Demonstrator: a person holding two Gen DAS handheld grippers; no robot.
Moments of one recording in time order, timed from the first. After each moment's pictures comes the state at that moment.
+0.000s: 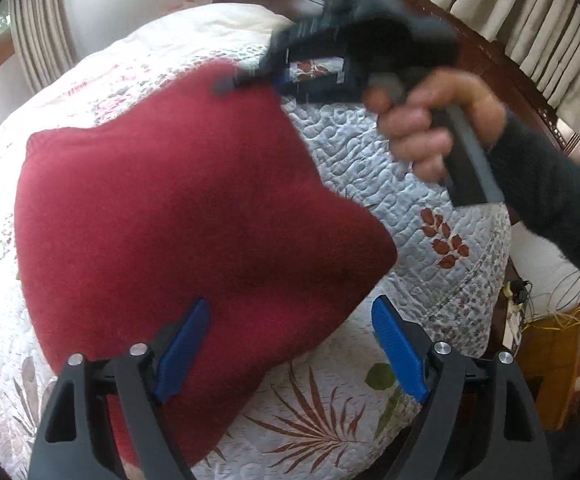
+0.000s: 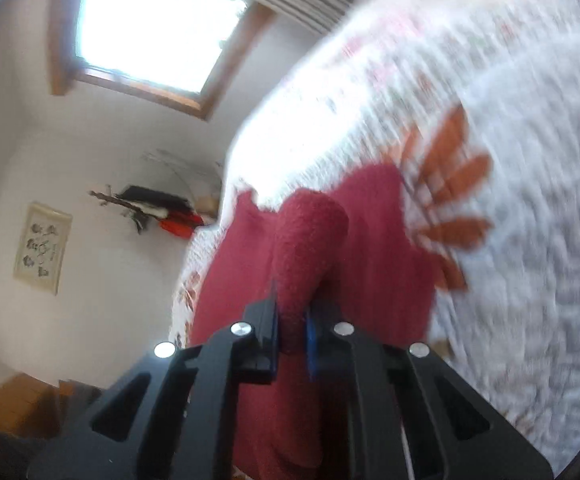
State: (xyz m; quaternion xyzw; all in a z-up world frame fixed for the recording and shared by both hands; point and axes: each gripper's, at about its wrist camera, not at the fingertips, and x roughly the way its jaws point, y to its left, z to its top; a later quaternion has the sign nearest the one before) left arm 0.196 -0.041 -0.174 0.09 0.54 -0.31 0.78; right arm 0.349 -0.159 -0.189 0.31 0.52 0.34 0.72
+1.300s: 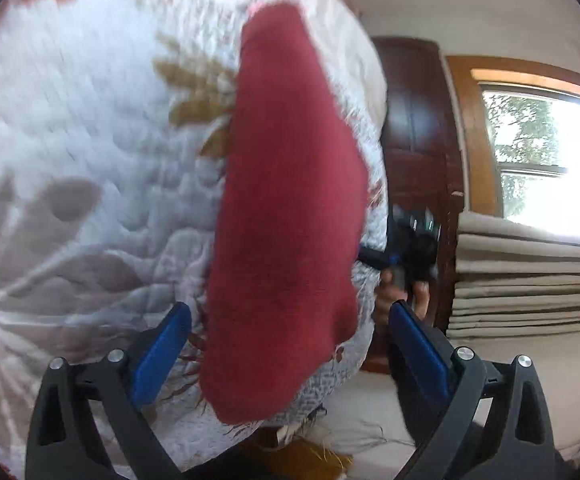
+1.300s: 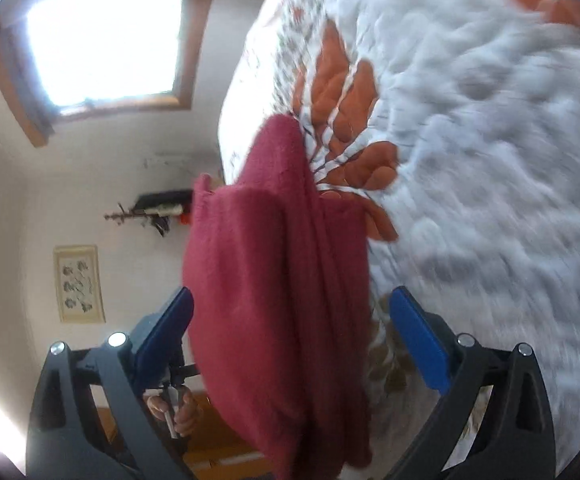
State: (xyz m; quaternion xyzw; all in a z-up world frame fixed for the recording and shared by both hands) left arm 0.240 0.143 -0.239 -0.41 0.60 -0.24 0.64; right arm 0.364 -0.188 -0.269 0.40 0.62 0.33 0.58
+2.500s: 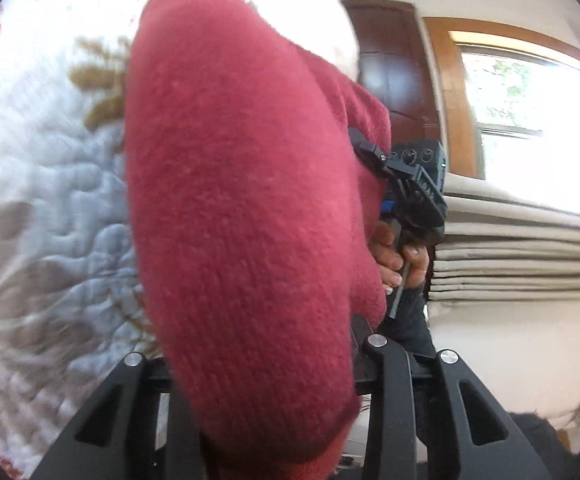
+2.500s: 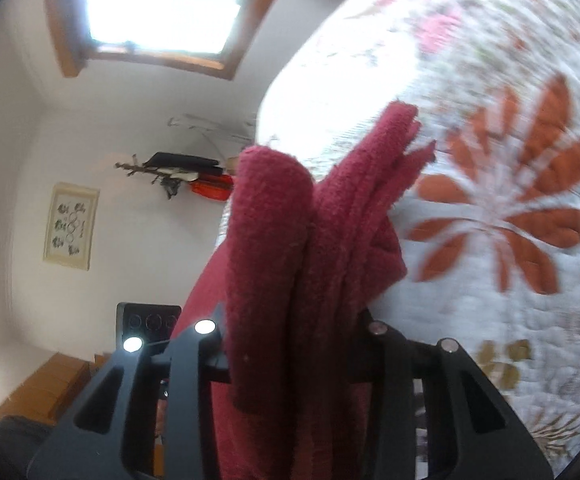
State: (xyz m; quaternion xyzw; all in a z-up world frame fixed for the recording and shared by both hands) left arm 0.229 0.165 -0.170 -0.39 0.60 -0.31 0.63; right arm 0.356 -0.070 -0.165 0.33 0.56 0.42 0.63
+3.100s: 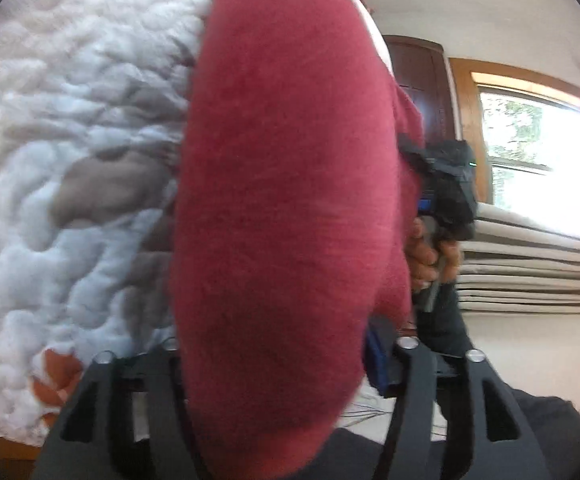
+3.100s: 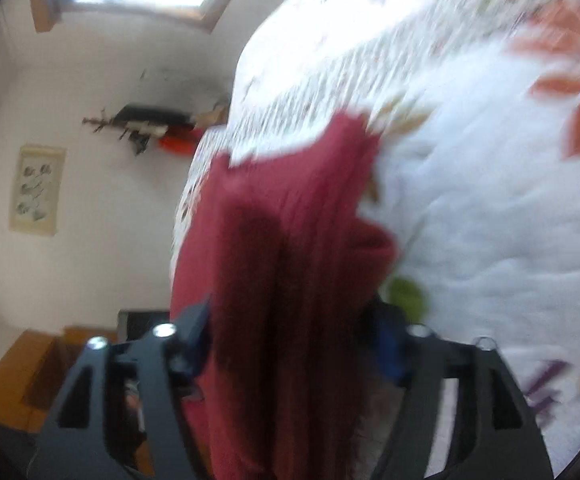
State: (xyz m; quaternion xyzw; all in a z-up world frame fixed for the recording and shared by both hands) left arm 0.108 0.276 -0.248 -0.41 0.60 -0.23 0.64; right arm 0.291 0.029 -0.189 0.26 0.61 0.39 0.65
